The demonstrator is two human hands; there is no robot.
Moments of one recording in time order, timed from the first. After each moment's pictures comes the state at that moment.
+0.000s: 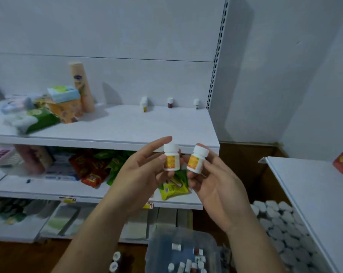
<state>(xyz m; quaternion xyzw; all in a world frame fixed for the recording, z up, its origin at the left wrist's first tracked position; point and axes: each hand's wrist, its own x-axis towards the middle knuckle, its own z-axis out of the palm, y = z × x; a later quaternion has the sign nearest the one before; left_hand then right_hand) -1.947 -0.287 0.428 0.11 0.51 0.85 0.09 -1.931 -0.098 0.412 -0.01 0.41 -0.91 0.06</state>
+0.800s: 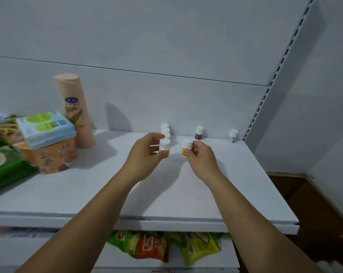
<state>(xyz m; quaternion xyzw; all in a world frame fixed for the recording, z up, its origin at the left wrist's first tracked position) -2.323 -0.431 0.396 0.11 0.80 0.59 -0.06 -2.332 -0.229 0.374 0.03 0.84 -0.52 -0.12</state>
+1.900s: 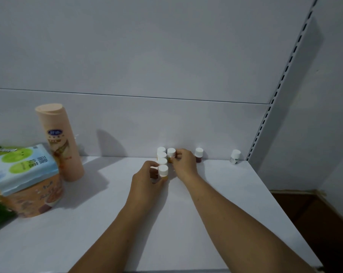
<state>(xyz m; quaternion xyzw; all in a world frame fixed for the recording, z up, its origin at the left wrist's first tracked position) -2.366 -0.401 0.362 0.03 0.81 0.57 -0.11 -2.475 -0.255 0.344 0.08 0.85 -0.50 -0.13</state>
